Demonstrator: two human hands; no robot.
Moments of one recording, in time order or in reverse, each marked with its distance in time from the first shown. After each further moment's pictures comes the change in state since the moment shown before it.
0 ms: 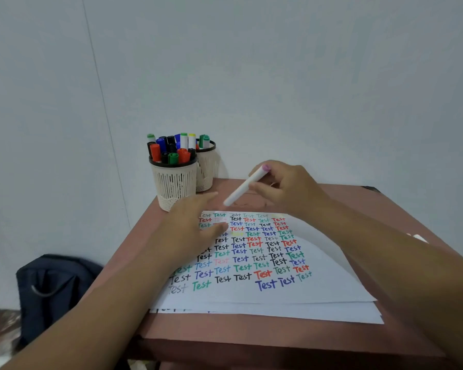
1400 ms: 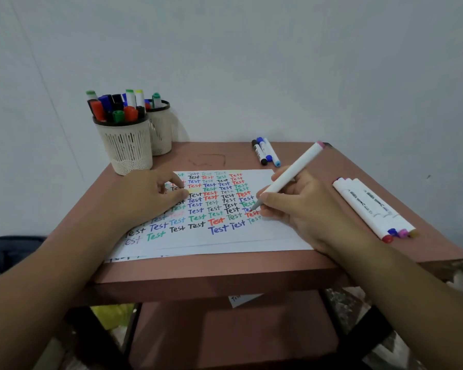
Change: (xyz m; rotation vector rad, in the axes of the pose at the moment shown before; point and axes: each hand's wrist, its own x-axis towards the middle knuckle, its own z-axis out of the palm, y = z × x) left_hand -0.008 0.017 -0.004 0.158 -0.125 -0.005; right_hand -0.147 -0.026 -0.029 0.798 0.207 0.599
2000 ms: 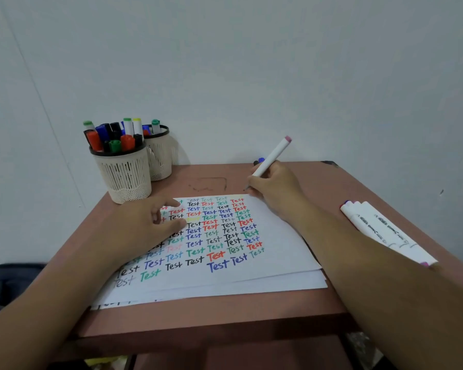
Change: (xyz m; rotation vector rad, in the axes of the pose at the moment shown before) left_hand 0.004 -0.004 0.000 -0.025 -0.009 -0.046; right_hand 0.134 0.011 0.016 -0.226 0.156 -0.097
